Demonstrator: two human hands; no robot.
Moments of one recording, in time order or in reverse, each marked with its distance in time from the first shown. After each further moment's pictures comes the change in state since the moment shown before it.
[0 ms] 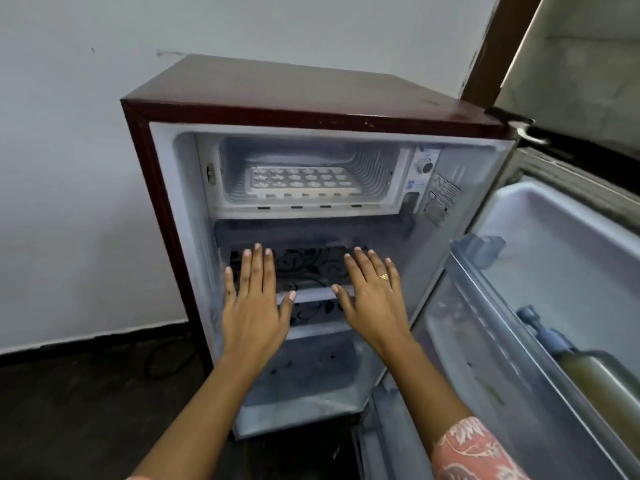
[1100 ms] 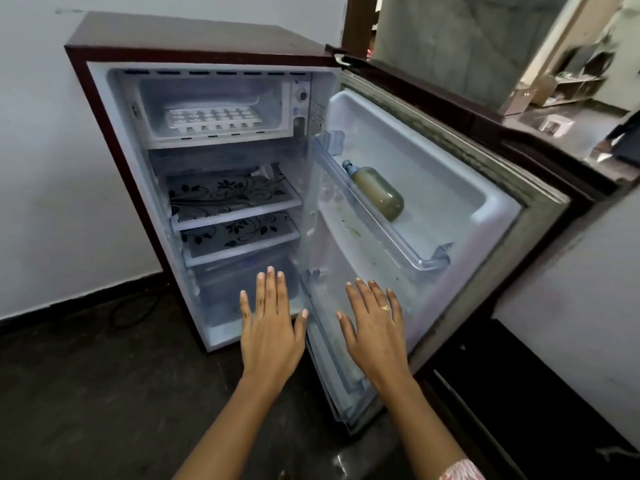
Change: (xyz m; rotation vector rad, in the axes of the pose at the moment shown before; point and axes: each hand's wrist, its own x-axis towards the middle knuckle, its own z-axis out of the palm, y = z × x) left_hand -0.289 0.132 -0.121 -0.139 -0.165 0.154; right_hand -0.364 0.014 -0.125 -0.083 0.027 0.287
